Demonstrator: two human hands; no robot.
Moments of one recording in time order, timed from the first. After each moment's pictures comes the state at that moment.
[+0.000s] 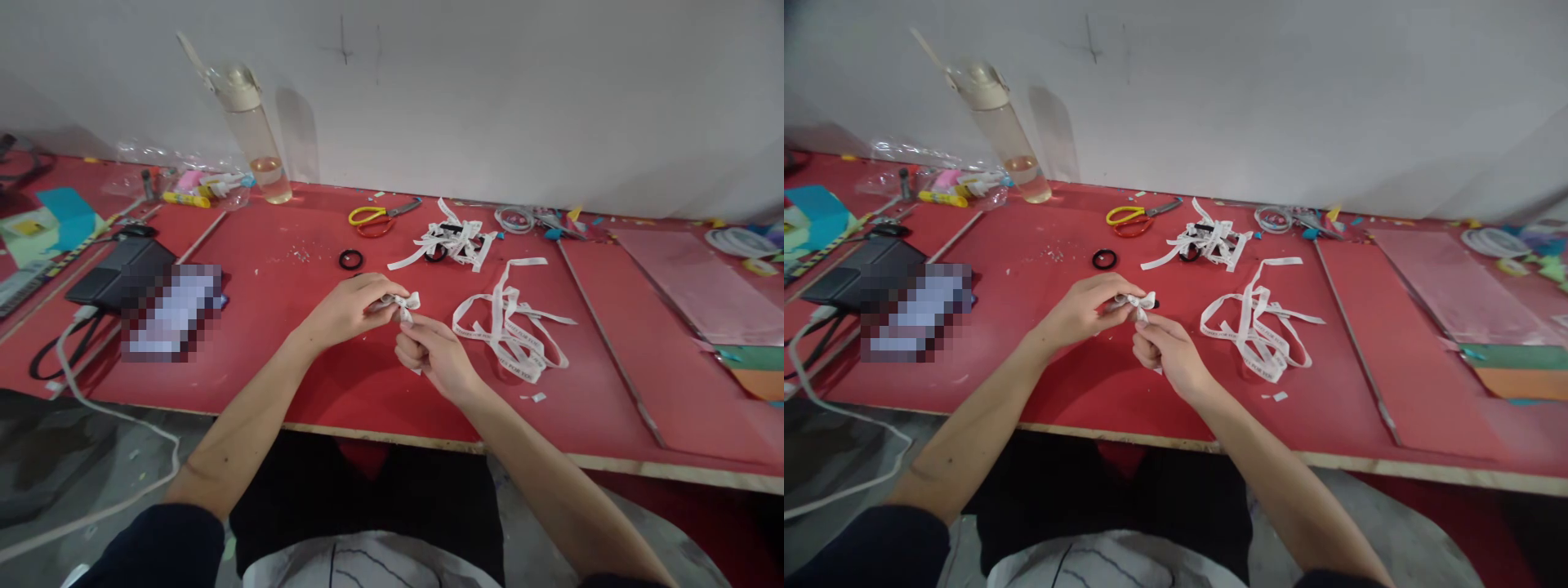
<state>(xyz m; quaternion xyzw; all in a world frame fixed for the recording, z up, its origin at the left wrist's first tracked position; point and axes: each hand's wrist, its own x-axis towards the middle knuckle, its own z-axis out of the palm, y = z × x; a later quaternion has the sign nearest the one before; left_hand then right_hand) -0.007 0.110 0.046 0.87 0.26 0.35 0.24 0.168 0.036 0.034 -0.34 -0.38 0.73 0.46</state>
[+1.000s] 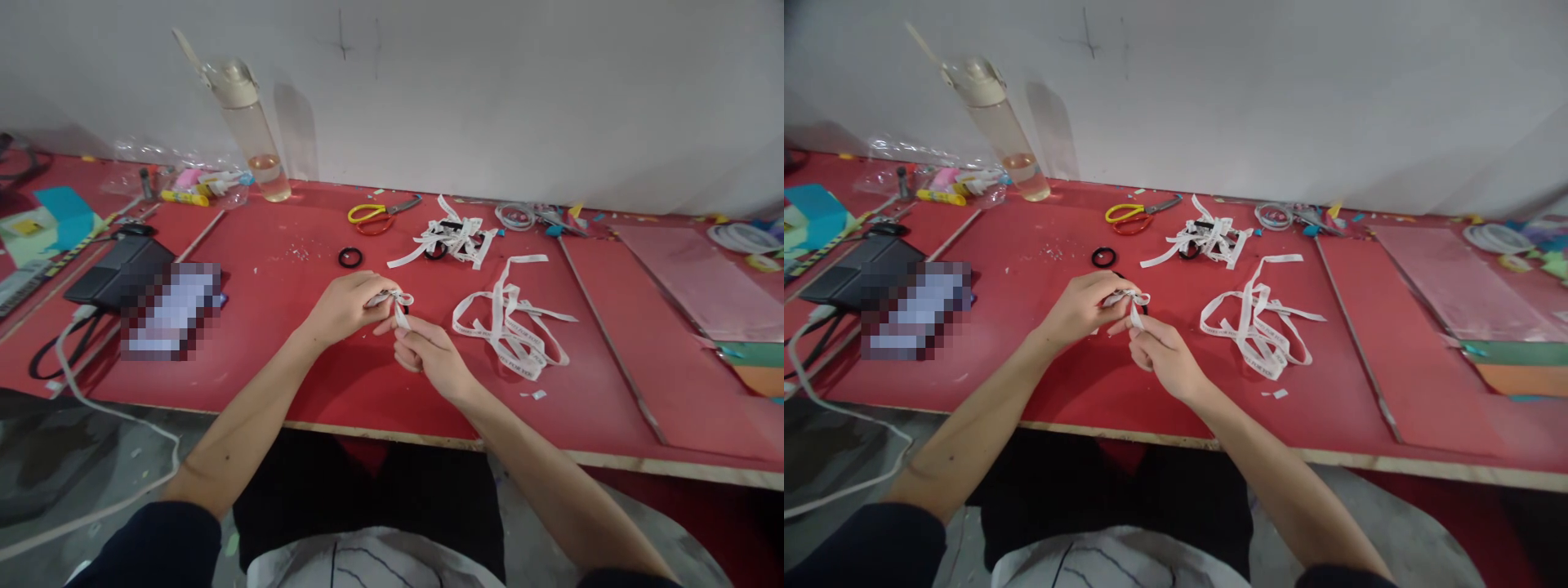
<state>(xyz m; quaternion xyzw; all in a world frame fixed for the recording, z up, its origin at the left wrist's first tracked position) -0.007 0.116 0.036 0.87 0.29 0.36 0.16 0.167 0.032 0.028 -0.37 -0.49 0.66 0.43</state>
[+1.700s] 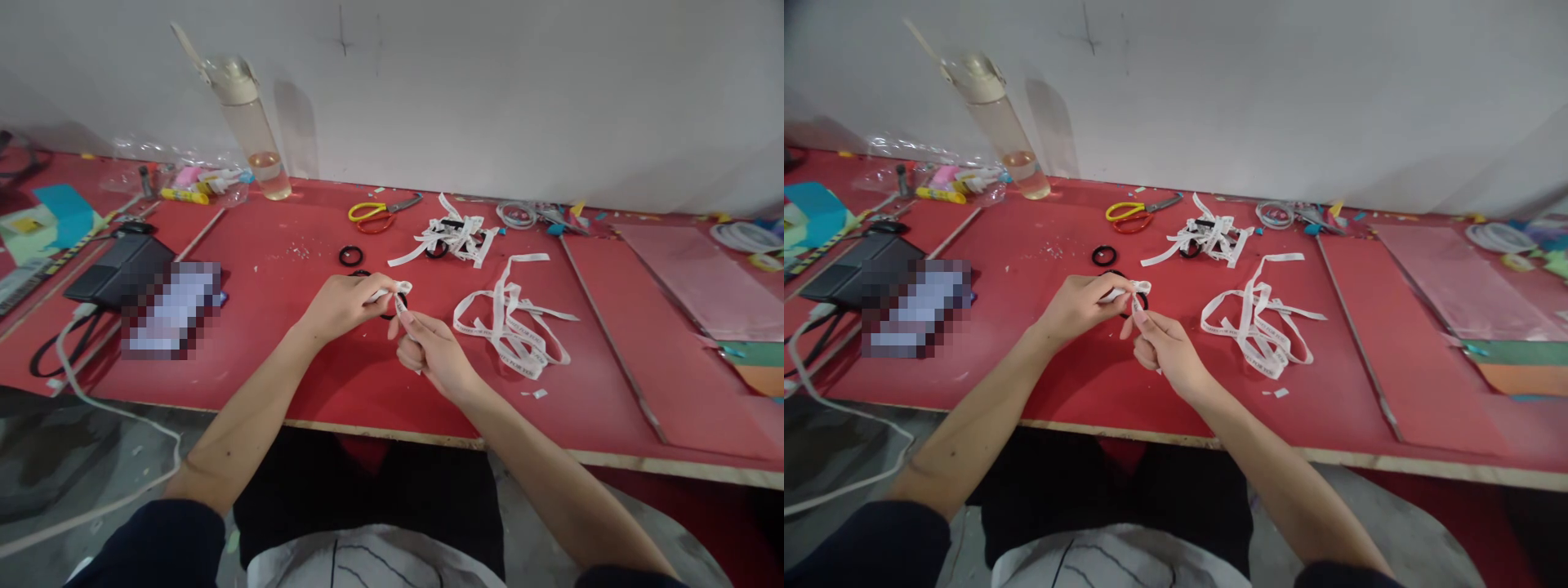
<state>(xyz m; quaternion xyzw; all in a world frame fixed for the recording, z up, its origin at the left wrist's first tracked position) -0.009 0.112 0.039 0.87 0.32 0.34 0.14 0.167 0.034 0.032 -0.37 -0.41 0.71 0.45</state>
